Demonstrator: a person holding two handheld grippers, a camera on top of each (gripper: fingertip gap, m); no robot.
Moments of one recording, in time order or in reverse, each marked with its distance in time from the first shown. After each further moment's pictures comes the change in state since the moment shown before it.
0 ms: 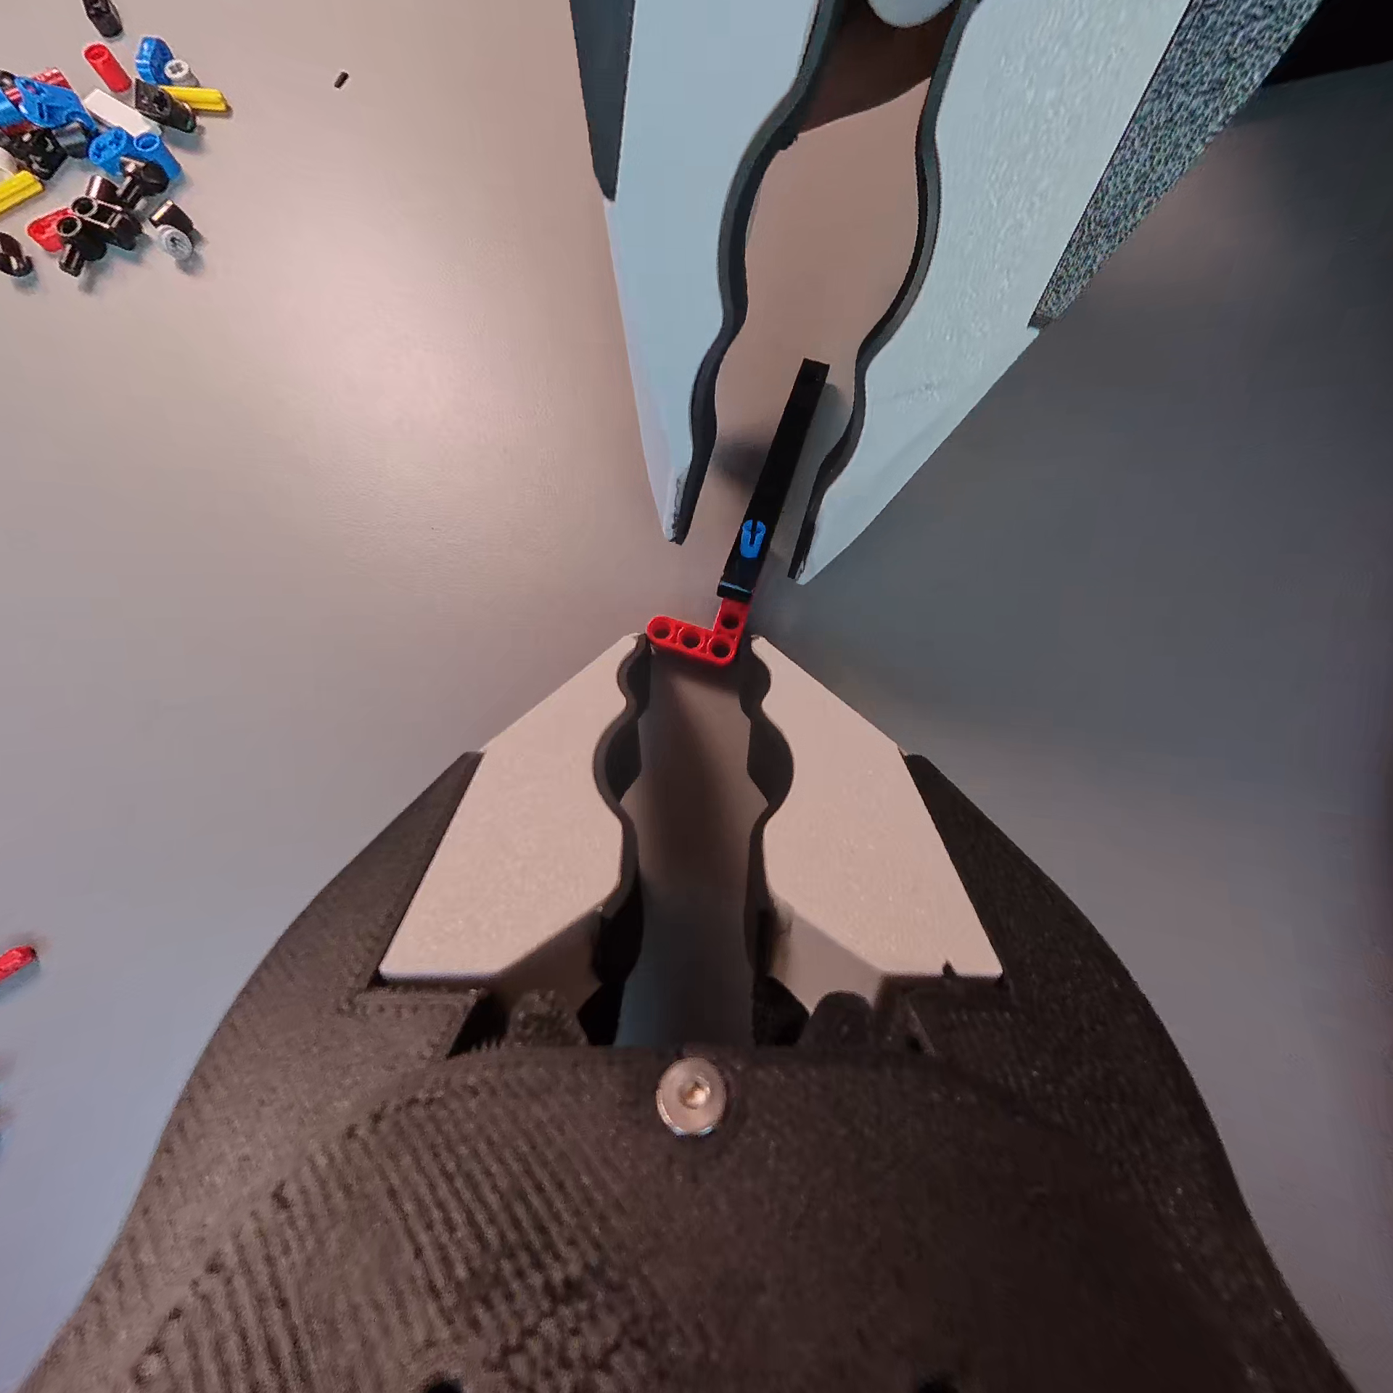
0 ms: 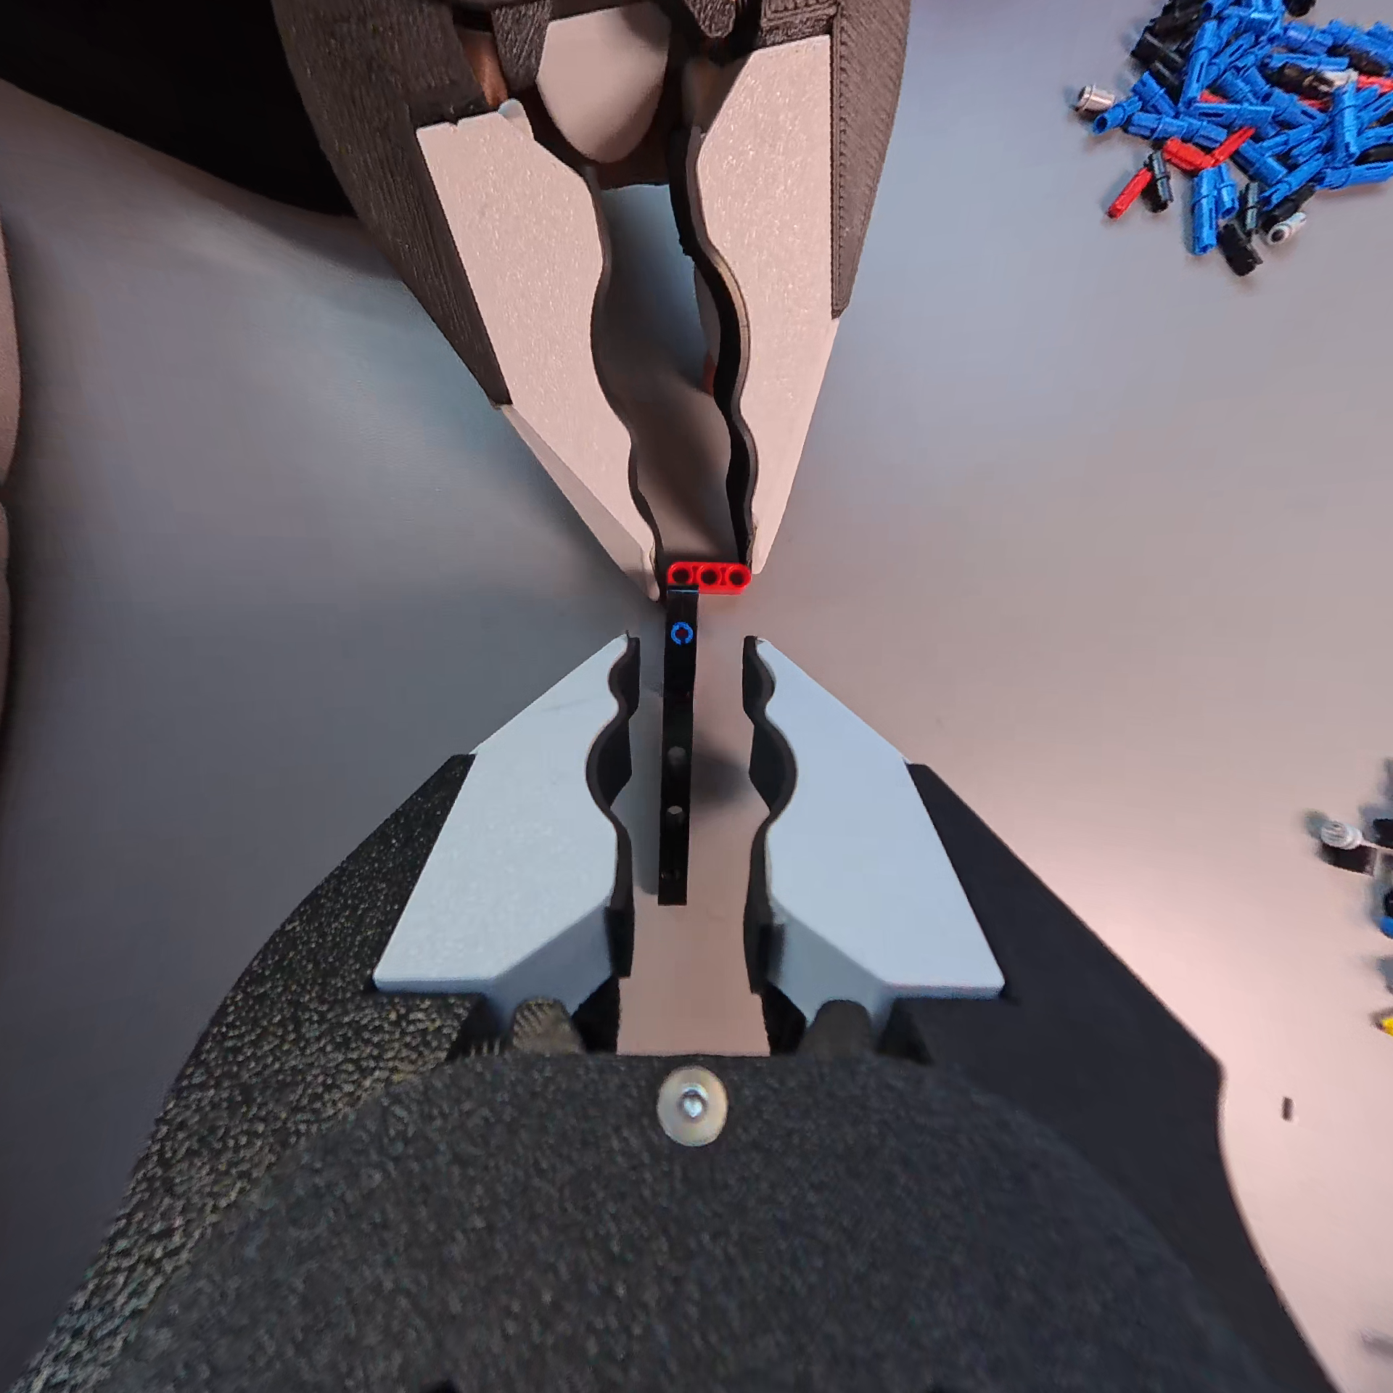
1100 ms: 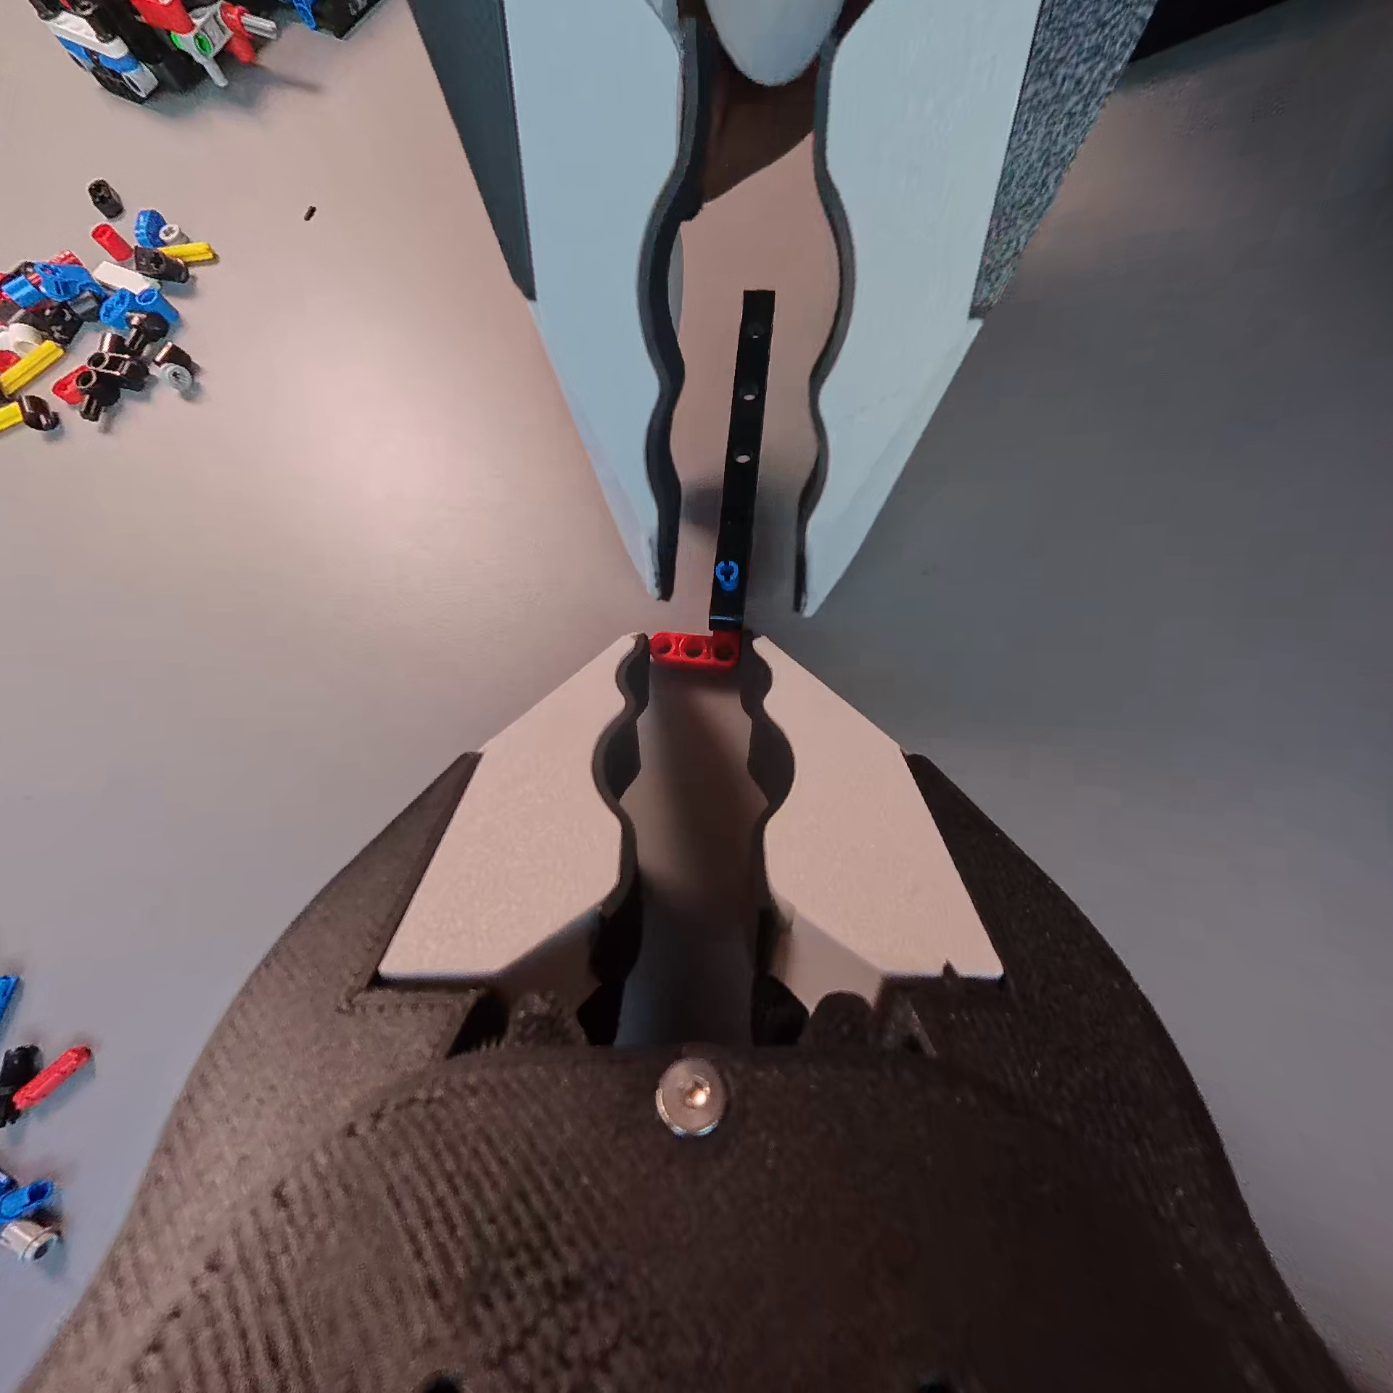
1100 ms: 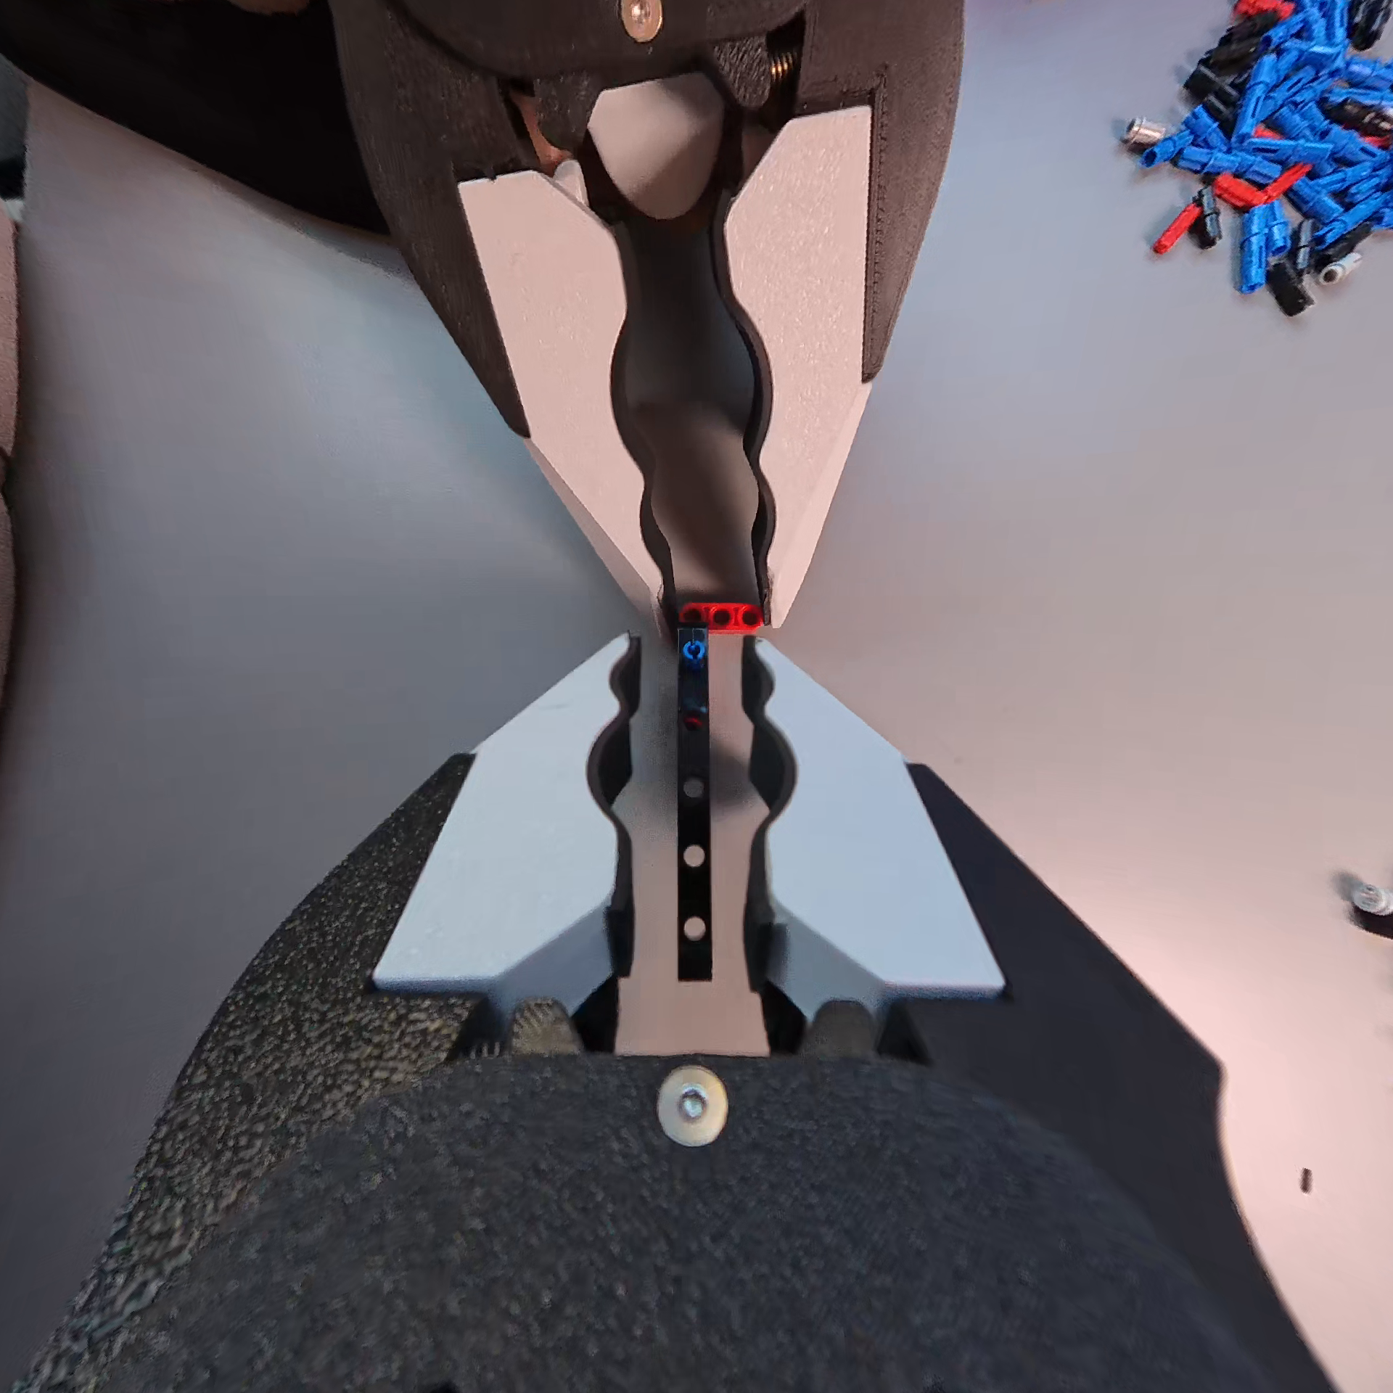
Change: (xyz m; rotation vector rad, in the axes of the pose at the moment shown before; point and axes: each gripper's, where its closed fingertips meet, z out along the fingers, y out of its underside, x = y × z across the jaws) left arm 0.002 -0.004 0.003 0.072 0.025 0.155; right arm -0.005 -0.006 0.006 0.003 -0.044 -0.022
